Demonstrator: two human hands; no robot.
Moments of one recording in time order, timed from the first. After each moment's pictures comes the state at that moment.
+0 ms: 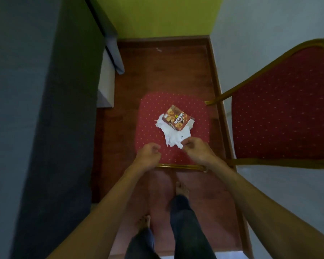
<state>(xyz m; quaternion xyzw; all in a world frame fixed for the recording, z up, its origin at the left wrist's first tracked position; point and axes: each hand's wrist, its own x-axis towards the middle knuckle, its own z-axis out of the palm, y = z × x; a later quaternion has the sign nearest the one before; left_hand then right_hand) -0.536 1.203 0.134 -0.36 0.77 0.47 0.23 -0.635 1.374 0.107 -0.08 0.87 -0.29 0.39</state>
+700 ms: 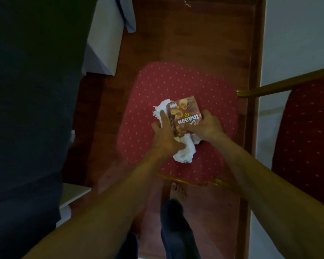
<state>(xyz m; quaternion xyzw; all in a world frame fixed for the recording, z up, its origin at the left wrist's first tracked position) -0.663 1.239 -0.068 -0.41 0.76 0.47 0.20 -0.789 1.340 -0.108 -0.04 0.88 -0.23 0.41</state>
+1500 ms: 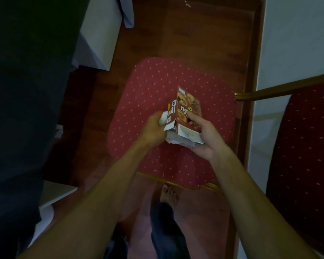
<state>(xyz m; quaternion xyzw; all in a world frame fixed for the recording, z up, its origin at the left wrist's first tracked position) -0.668 1.211 -0.090 -0.39 0.68 0.62 0.05 -0.763 1.343 -0.068 0.22 0.48 -0.63 0.57</state>
